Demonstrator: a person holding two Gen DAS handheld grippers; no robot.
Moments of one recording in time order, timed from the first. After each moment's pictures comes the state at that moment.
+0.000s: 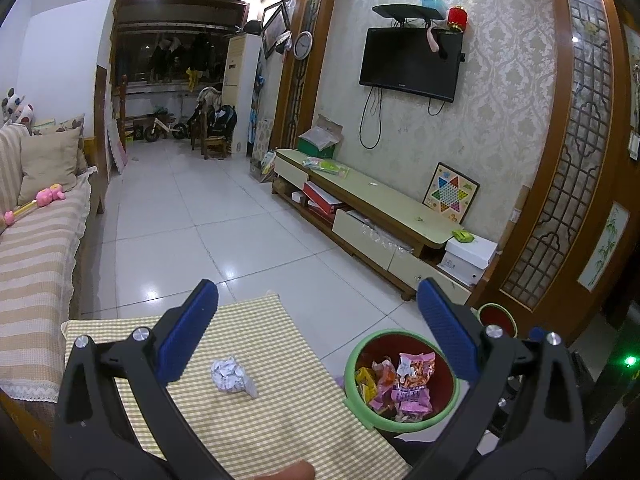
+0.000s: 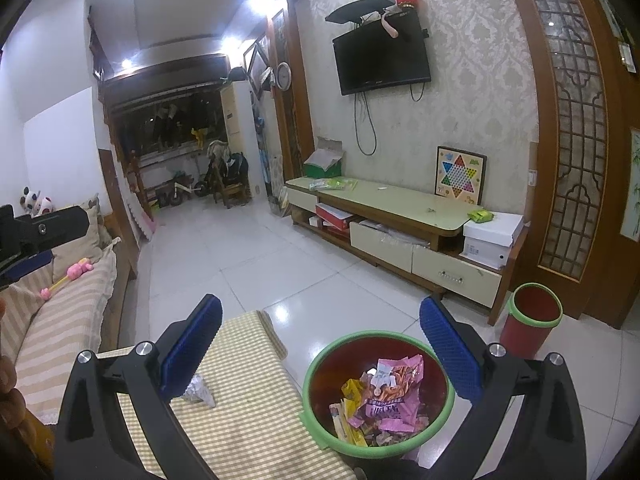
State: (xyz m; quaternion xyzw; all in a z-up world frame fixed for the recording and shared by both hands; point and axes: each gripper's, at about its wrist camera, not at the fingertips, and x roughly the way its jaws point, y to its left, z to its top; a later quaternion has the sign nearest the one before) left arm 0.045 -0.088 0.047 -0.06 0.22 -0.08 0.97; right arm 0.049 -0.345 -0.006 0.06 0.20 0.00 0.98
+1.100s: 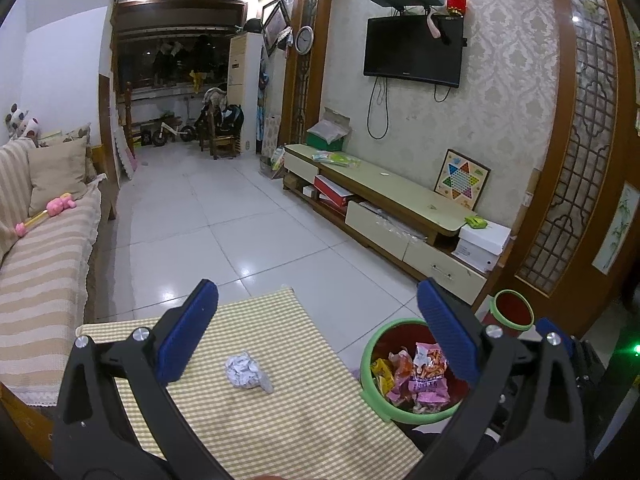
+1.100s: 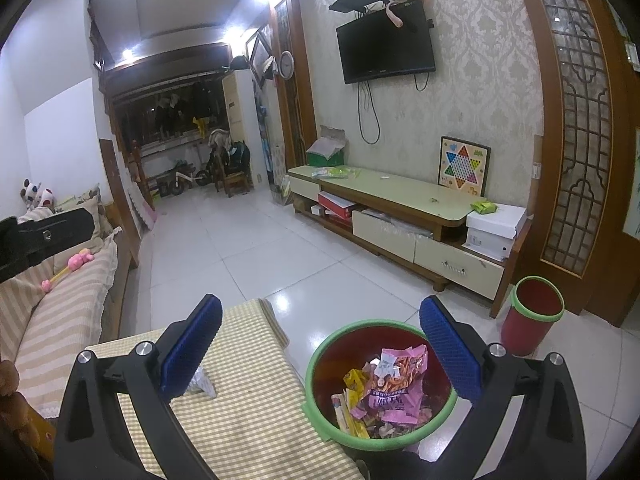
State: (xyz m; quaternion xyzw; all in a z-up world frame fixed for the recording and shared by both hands) left arm 0.042 -0.101 0.036 -0.04 0.23 -0.05 0.97; right arm 0.061 -0.343 -0.023 0.06 0.23 0.01 0.97
